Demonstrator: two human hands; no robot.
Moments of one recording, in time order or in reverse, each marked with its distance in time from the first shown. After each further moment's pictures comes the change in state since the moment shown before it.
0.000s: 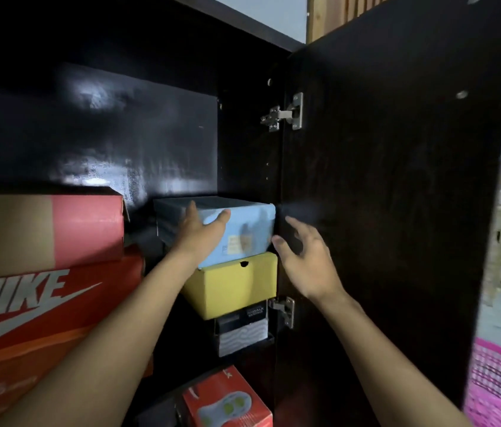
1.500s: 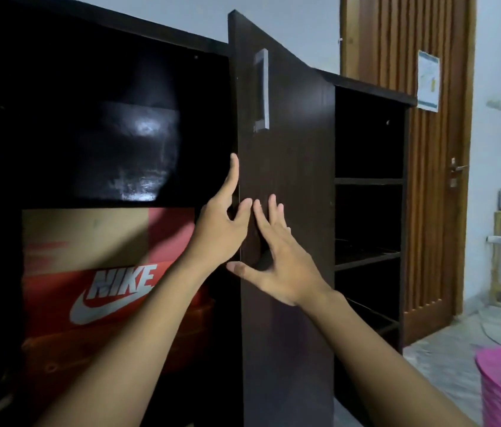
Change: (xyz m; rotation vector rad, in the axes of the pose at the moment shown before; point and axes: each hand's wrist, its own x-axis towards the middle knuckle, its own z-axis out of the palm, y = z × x) left_hand -0.085 0.036 -0.092 0.020 0.007 0.664; right_hand -0.055 -0.107 0.044 -0.087 -0.292 -0.470
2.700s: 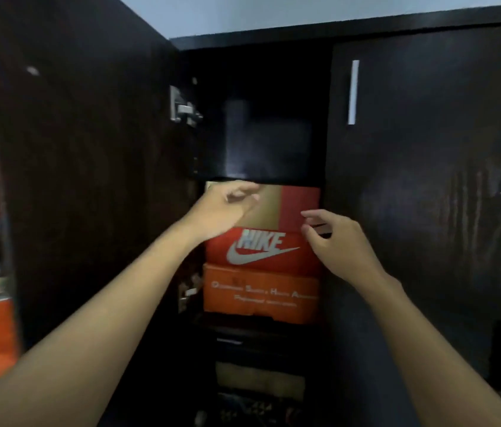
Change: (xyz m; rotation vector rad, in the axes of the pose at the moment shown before) left_hand -0.073 0.057 -0.117 0.465 0.244 -0.473; right_hand 0.018 -0.039 0.033 0.415 -0.119 -0.034
